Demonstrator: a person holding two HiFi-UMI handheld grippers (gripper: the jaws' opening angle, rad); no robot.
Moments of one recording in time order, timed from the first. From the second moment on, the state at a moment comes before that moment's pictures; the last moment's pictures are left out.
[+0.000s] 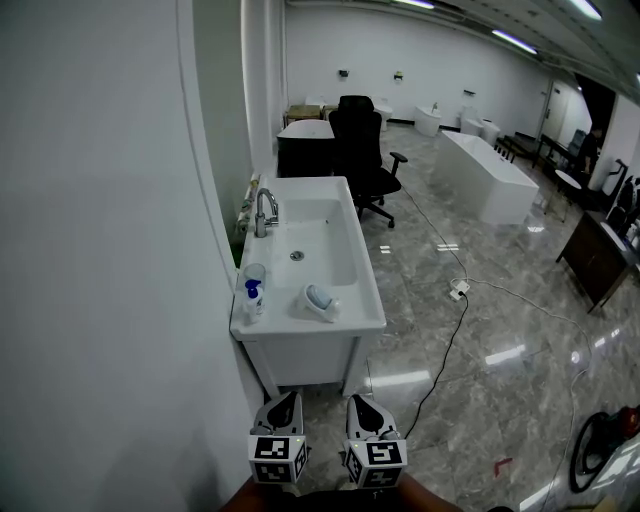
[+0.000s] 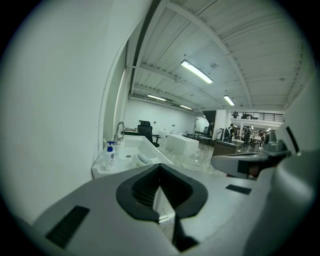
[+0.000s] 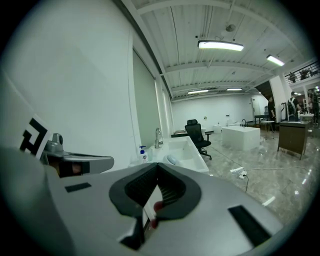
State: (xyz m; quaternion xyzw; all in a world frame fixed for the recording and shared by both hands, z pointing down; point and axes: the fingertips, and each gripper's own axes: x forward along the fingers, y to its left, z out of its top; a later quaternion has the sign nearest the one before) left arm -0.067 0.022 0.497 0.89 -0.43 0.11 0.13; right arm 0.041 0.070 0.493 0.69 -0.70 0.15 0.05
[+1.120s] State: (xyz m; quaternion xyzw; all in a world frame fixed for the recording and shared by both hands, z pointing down) left arm 0.047 0.023 0.509 0.89 -0.43 0.13 0.11; right arm 0.151 0.076 0.514 0.68 -0.71 0.16 0.07
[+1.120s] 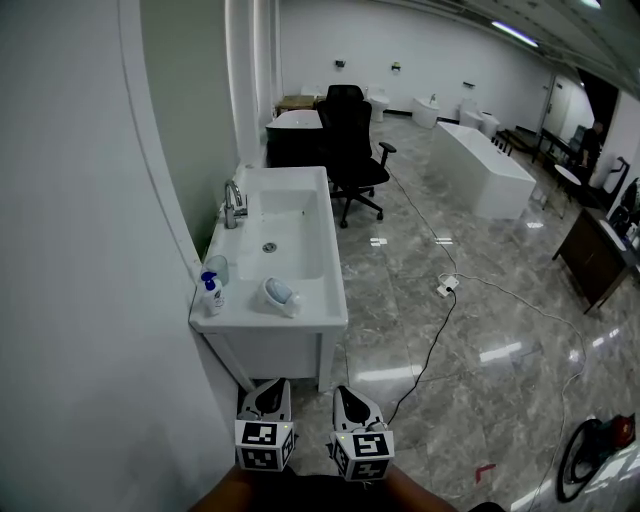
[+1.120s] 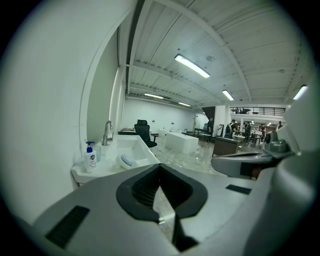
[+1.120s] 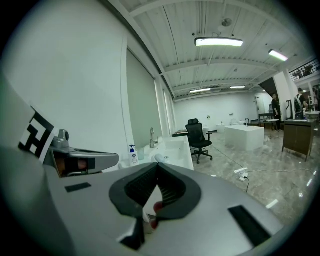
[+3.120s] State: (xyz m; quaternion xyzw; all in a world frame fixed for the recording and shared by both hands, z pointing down) left arm -0.007 -0.204 0.524 0.88 -0.43 0.14 0.16; right arm 0.076 -0.159 0.502 0.65 -0.74 0.16 0.09
